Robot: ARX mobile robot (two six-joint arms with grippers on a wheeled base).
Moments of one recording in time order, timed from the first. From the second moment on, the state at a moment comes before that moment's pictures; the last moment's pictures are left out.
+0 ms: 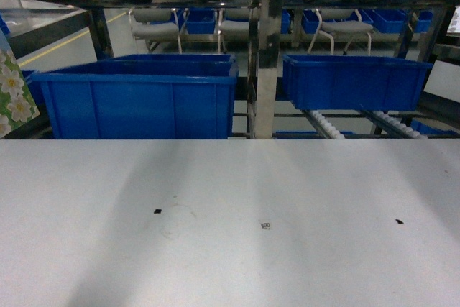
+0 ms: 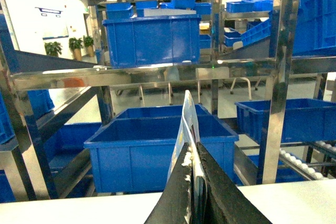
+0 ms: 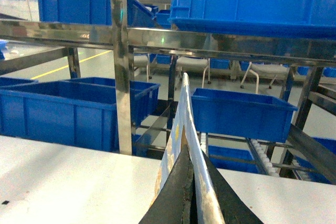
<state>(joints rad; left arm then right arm) -0.24 0.69 0.30 0.57 -0.23 0.09 -0.20 0.96 0.18 0.90 -0.39 0.04</state>
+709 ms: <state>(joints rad) -0.24 0.69 0.30 0.57 -0.23 0.09 -0.16 1.65 0.40 1.18 -0.40 0.00</state>
